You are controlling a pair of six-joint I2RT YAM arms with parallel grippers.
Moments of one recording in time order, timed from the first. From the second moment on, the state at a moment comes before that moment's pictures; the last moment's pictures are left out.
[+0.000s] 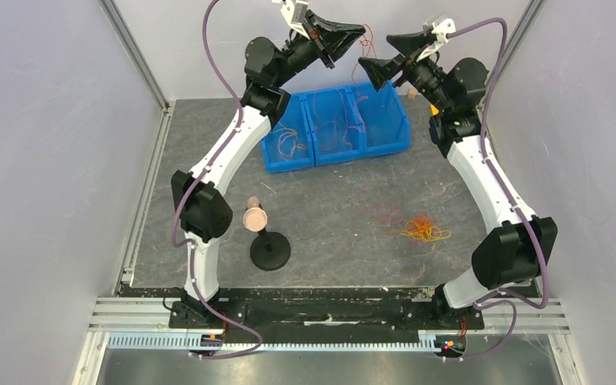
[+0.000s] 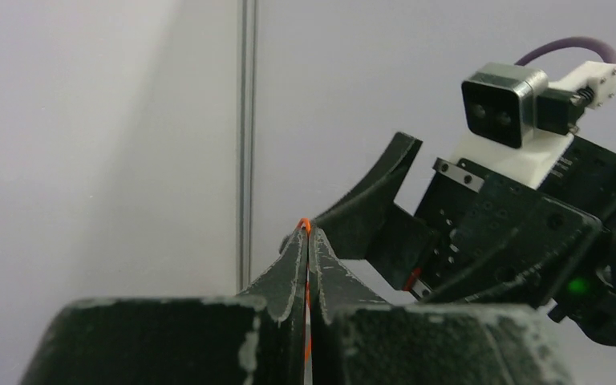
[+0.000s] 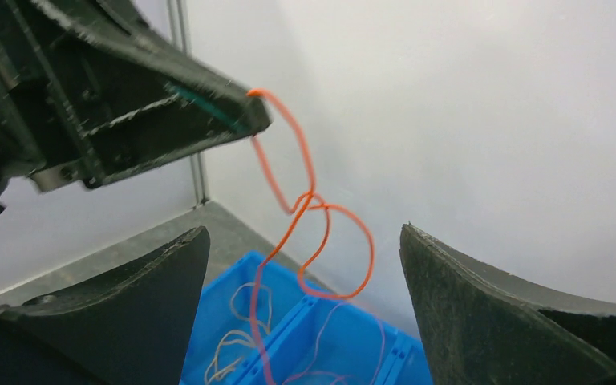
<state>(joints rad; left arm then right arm) -0.51 2.08 2.18 0.52 0.58 -0.44 0.18 1.54 1.49 0.43 -0.58 0.15</state>
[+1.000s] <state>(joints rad) -0.12 1.73 1.88 0.41 0.66 -0.60 0.15 1.77 1.88 0.40 -0.39 0.01</state>
